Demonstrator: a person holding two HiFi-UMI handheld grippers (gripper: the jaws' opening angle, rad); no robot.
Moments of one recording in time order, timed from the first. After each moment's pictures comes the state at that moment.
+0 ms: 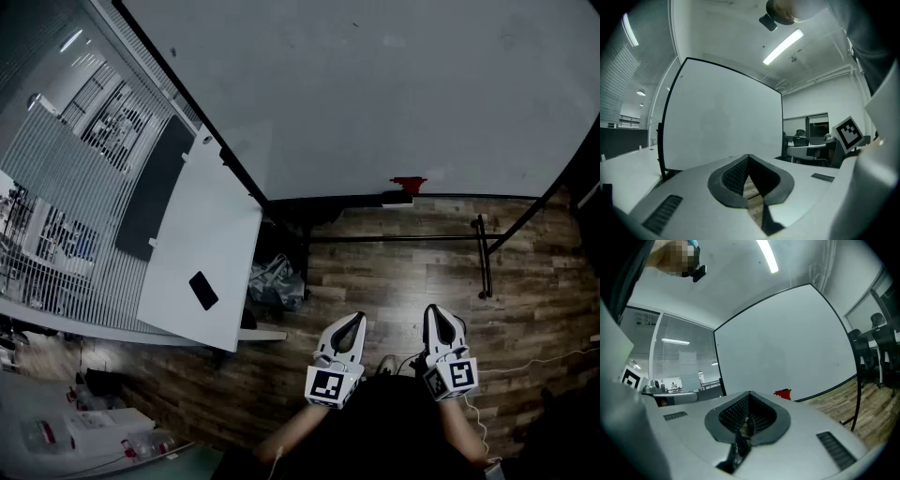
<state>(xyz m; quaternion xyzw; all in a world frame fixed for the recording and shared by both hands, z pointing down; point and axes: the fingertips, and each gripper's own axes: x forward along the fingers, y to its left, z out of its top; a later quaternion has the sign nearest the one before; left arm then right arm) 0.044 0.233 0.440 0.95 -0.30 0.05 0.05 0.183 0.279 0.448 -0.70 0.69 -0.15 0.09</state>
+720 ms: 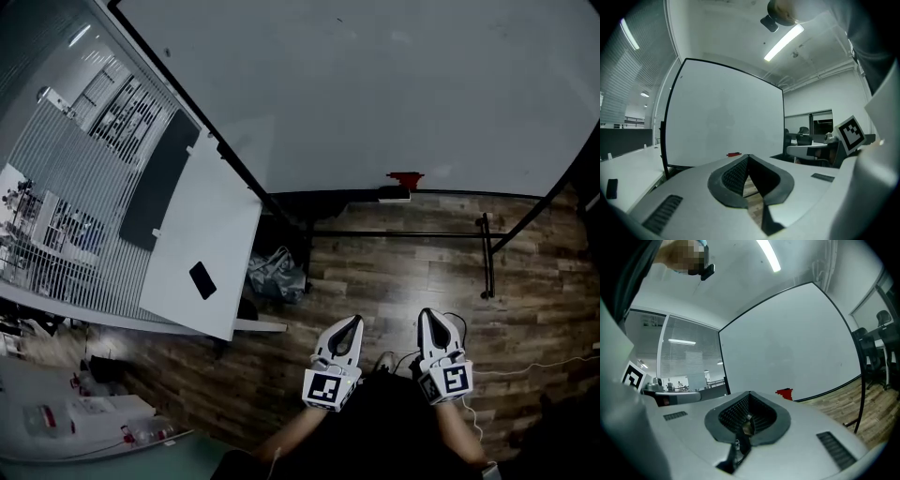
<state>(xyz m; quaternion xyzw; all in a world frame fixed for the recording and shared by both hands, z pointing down) 0.057 0.259 0.453 0.94 -0.33 0.07 0.06 0.192 0.300 0.460 -0.67 0.72 -0.14 0.08</state>
